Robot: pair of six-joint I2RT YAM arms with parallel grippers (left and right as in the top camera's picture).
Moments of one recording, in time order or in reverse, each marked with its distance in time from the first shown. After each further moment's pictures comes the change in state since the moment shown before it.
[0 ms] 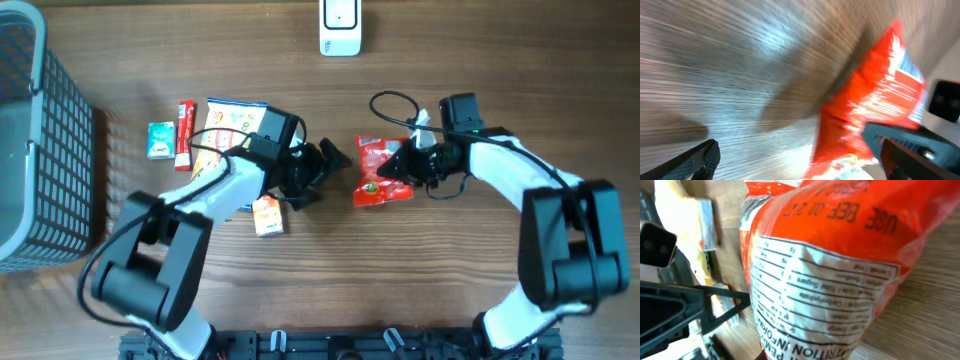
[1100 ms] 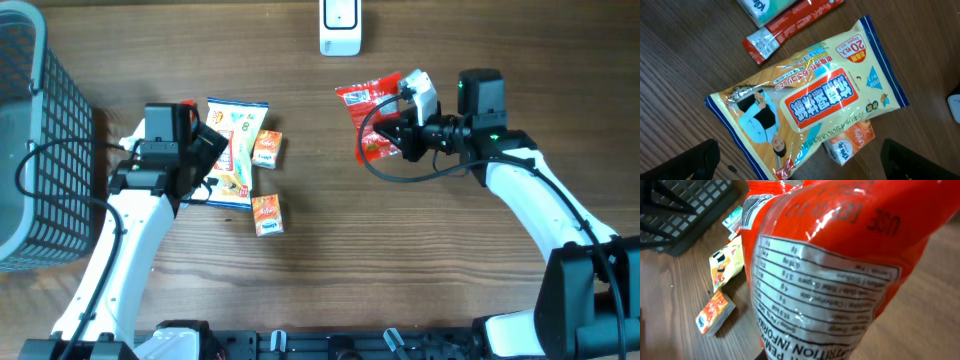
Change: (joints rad) left arm 0.377 -0.449 -0.001 -0.426 -0.646 0.078; right arm 0.021 -0.204 -0.004 0.309 -0.061 -0.544
